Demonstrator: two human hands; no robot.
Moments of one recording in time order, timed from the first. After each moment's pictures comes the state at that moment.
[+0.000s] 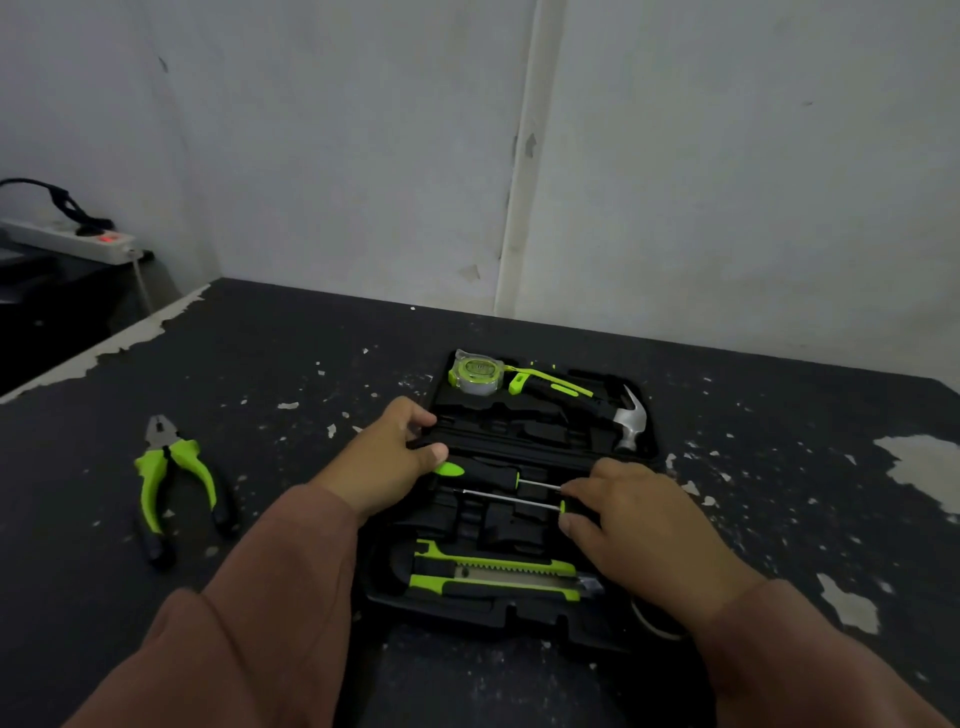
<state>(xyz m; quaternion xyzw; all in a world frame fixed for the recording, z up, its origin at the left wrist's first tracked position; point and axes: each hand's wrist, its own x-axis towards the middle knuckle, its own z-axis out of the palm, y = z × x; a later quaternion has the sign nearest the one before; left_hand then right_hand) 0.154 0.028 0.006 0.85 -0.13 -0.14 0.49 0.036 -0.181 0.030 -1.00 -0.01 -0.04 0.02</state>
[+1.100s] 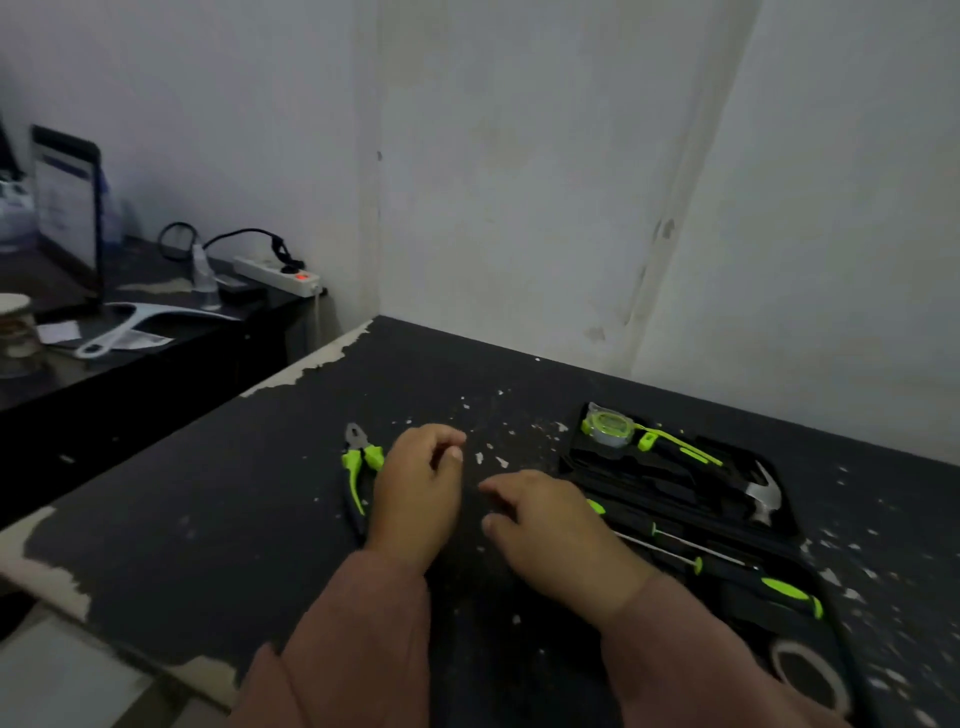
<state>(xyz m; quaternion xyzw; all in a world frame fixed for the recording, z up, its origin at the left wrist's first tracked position) 0.110 0.124 0.022 0.81 -0.02 0.22 0.55 0.067 0.000 0.068 -0.97 -0.13 -0.01 0.21</state>
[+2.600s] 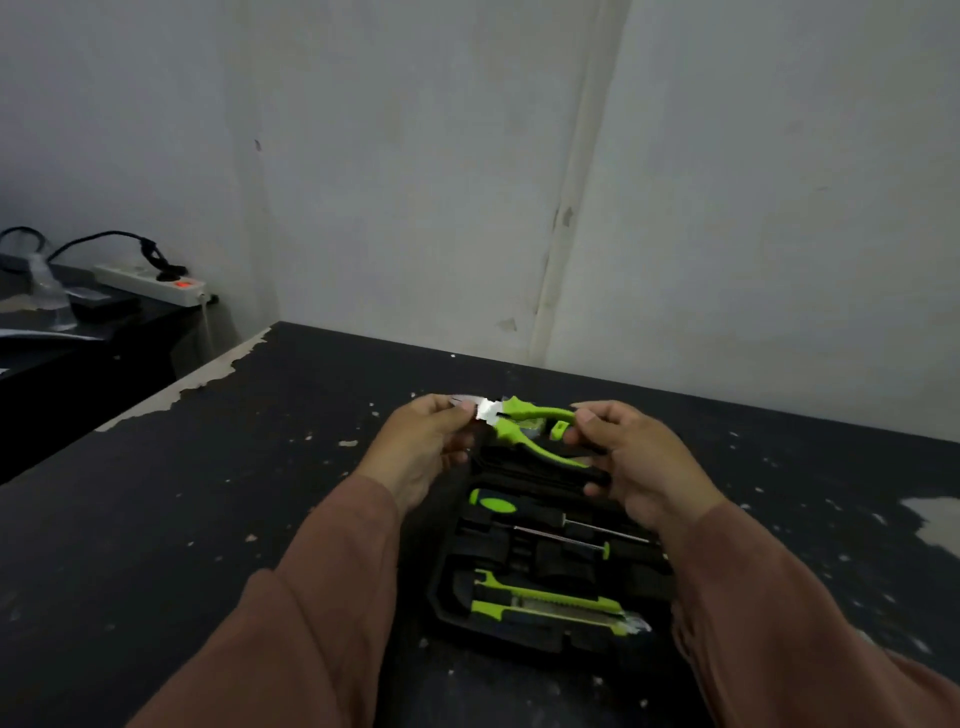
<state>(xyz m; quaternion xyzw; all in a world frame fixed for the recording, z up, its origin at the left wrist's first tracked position) 0.170 0.037 0.049 0.61 -0.05 -0.12 0.78 0.096 -0.144 0.082 -0.73 0.14 -0.04 0.67</state>
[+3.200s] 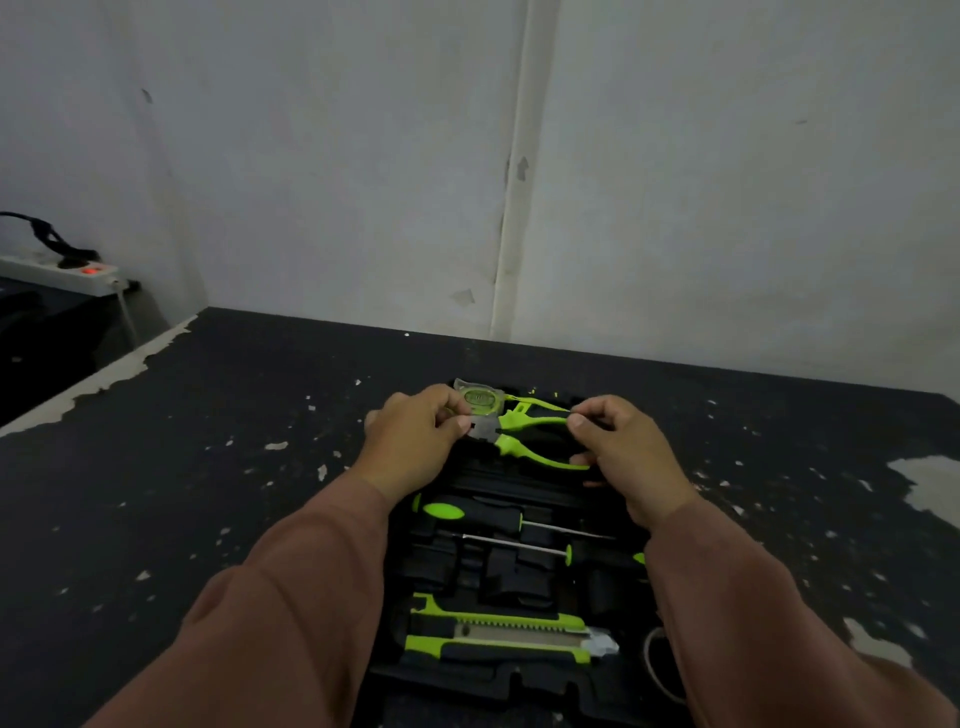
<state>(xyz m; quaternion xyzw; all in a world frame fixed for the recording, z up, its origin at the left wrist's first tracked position) 0.210 -0.013 0.015 0.90 -0.18 0.06 0.39 0.127 -0.206 0.032 -0.81 0.17 -0.14 0.55</state>
